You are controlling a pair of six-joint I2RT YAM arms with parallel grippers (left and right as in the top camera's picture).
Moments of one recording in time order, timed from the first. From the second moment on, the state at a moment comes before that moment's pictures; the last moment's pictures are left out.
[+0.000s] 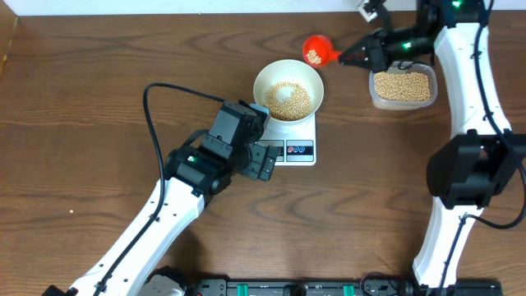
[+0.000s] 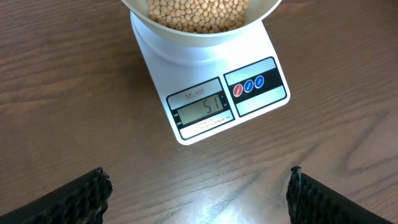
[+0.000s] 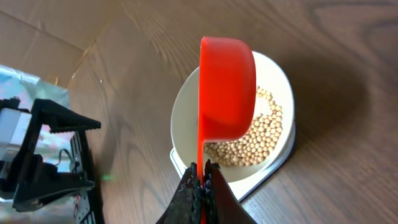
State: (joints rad) left arm -0.52 1.30 1.03 -0.72 0.04 -0.12; right arm 0.03 2.21 2.22 -1.34 -0.97 -0.53
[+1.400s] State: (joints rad) left arm -0.52 1.30 1.03 -0.72 0.04 -0.12; right arm -0.12 2.15 2.22 -1.46 -0.10 -0.32
